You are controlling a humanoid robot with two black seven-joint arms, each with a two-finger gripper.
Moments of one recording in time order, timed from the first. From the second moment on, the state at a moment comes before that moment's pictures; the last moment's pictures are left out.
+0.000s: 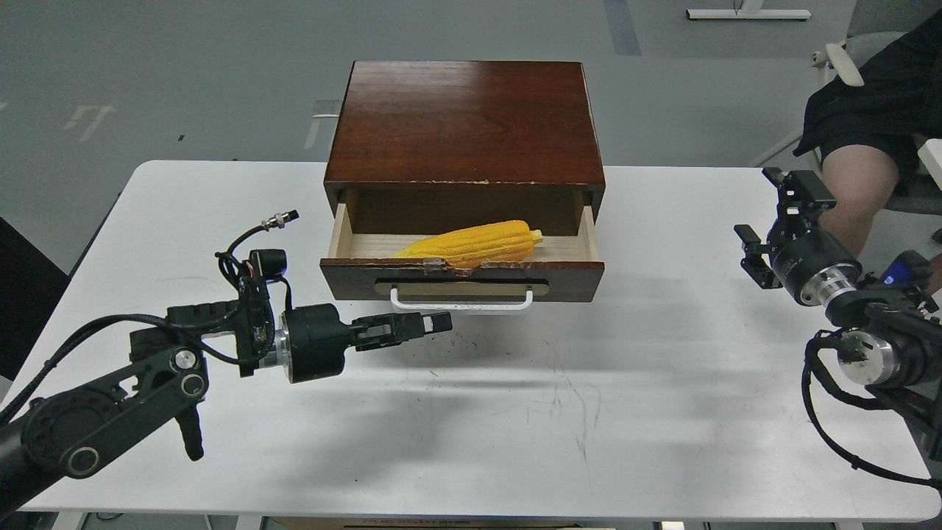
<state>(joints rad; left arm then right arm) -0.44 0.52 -0.72 -1.42 1.44 -0.49 -0.39 0.69 -0.64 0.27 0.93 -0.01 0.03 0.49</state>
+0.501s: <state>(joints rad) -0.45 0.51 -0.73 -1.38 1.44 -0.49 -0.40 0.68 -0.64 0.27 0.93 -0.01 0.03 0.49</state>
